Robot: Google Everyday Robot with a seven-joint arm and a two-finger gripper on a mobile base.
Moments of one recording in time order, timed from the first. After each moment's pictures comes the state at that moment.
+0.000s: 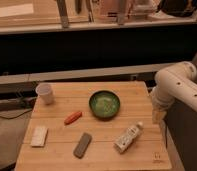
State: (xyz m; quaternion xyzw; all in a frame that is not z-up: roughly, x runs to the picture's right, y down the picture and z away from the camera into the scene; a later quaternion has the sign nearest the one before) arm 0.283 0.105 0.685 -0.28 0.02 0.02 0.96
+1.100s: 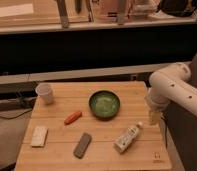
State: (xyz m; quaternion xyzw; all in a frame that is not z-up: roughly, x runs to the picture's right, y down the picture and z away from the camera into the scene) arm 0.250 0.111 0.682 -0.28 0.02 -0.01 0.96
